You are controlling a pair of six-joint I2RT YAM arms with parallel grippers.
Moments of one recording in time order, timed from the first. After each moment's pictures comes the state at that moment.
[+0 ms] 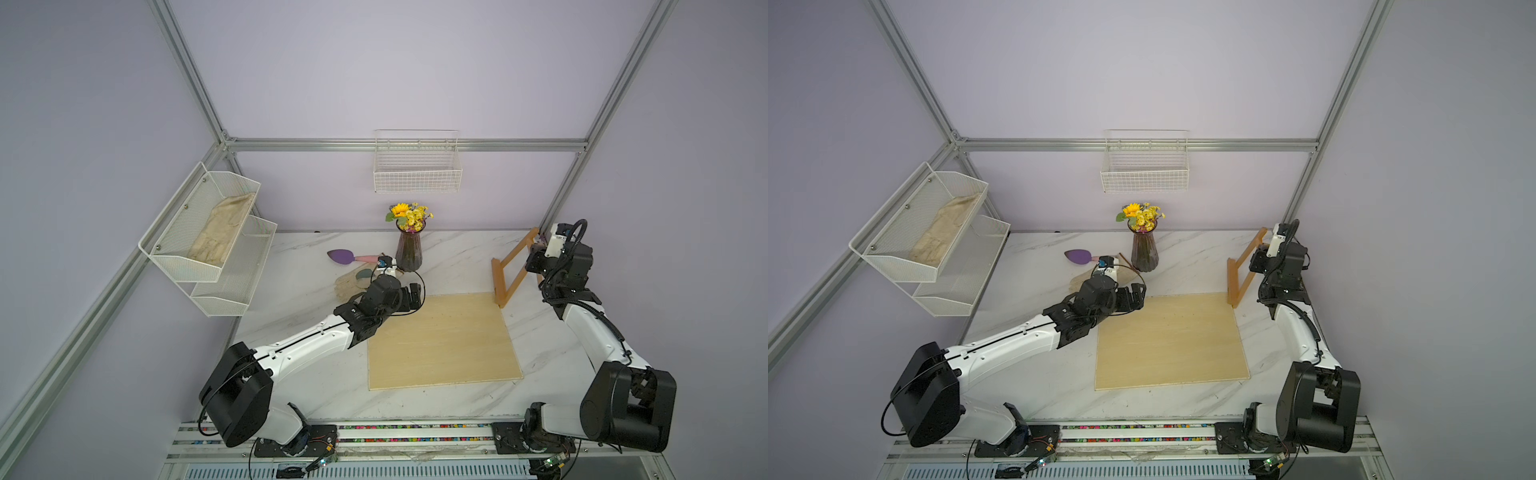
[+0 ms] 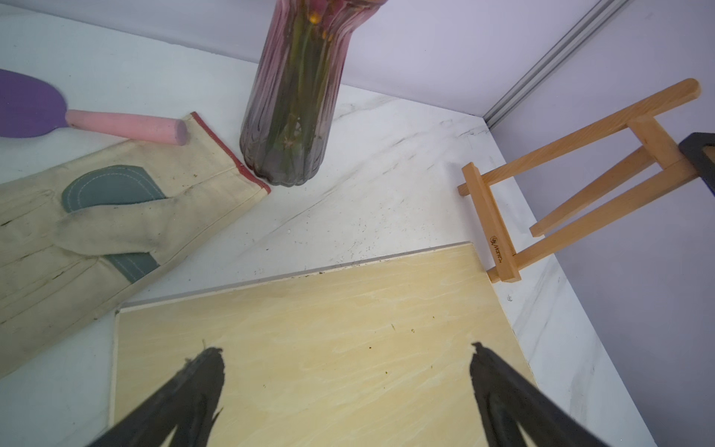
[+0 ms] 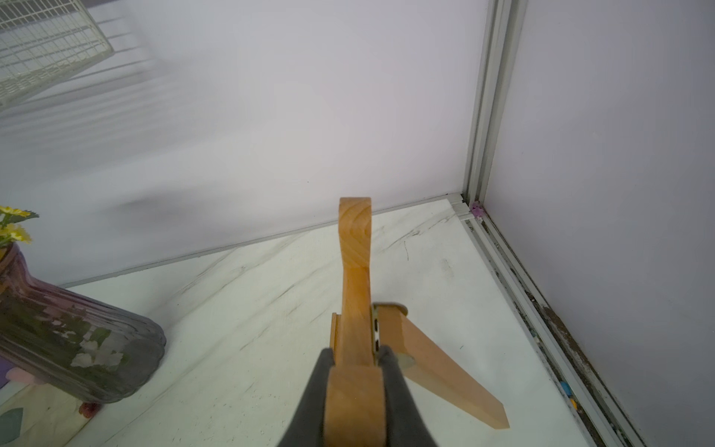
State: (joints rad) left arm -0.75 1.45 1.00 -0.09 -0.25 -0.63; right arm -0.20 1.34 0.95 0.09 -0.13 0.15
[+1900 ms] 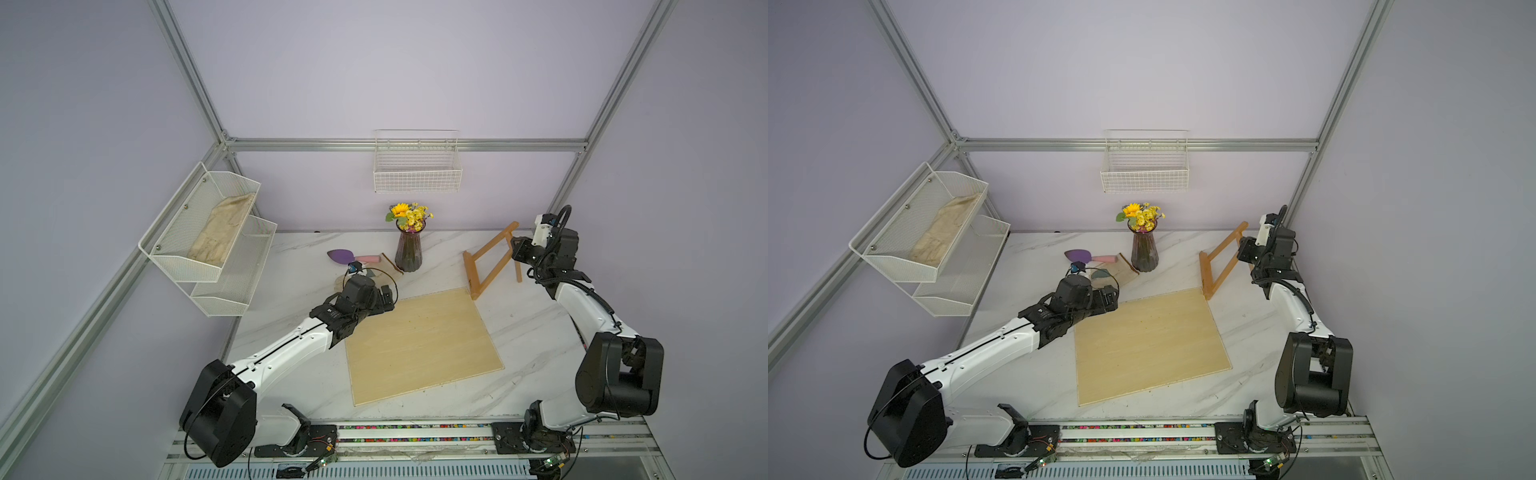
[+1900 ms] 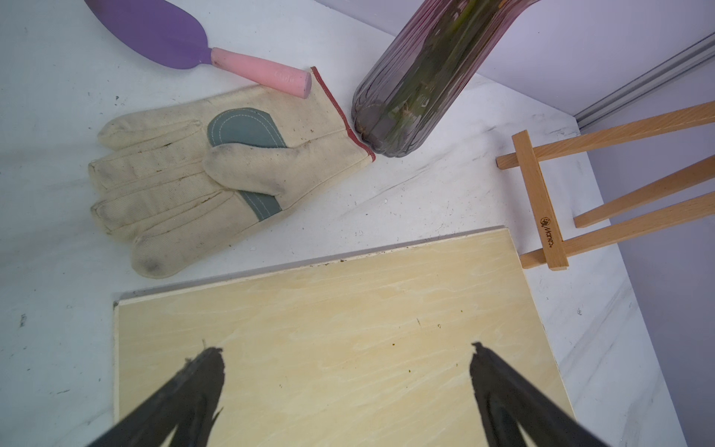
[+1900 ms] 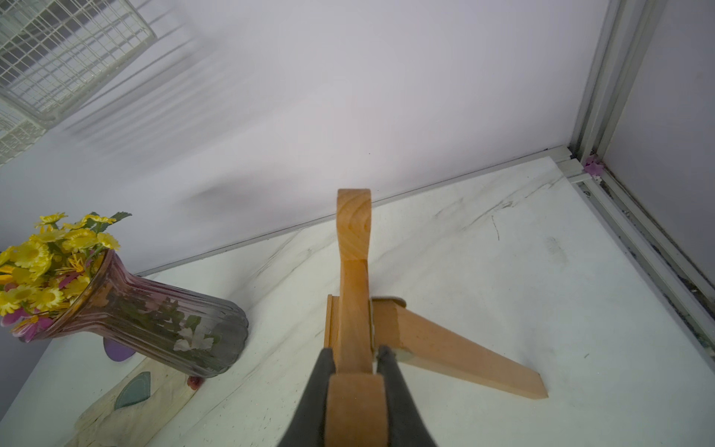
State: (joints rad) left arm -0.59 1.33 0.90 -0.25 -0.19 -0.68; right arm -0.15 1.52 1.13 -0.01 -0.27 0.29
